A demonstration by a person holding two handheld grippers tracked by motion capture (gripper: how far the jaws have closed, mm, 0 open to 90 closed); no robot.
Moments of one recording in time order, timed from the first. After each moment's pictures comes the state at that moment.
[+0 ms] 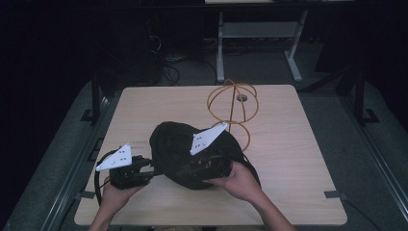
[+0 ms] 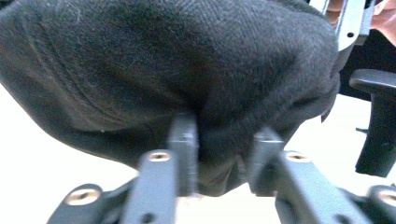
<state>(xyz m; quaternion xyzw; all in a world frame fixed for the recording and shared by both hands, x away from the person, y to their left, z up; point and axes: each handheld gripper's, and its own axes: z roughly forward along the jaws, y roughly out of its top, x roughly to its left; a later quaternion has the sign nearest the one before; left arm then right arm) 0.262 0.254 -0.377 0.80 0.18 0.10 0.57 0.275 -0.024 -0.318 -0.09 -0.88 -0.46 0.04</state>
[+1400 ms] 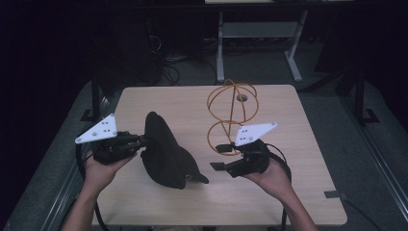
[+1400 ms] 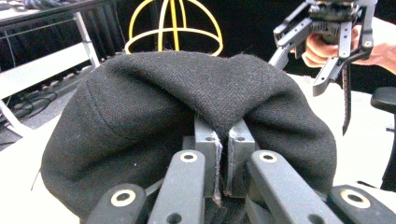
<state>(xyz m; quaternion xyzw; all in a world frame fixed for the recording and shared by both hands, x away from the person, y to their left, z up) 0.286 0.266 -0.296 0.80 0.18 0.14 0.55 0.284 -0.115 -0.330 -0.17 -0.85 -0.49 -0.05</state>
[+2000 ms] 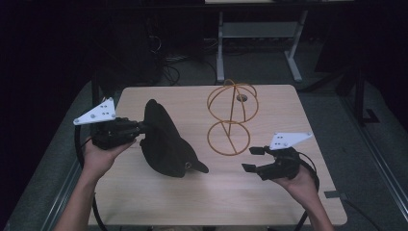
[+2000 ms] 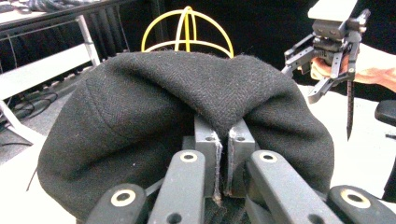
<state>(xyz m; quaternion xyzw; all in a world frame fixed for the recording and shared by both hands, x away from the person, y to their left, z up) 0.309 0.265 -0.273 0.80 0.18 0.14 0.55 0.282 -0.191 -0.367 -0.25 -0.84 -0.48 -0.07</state>
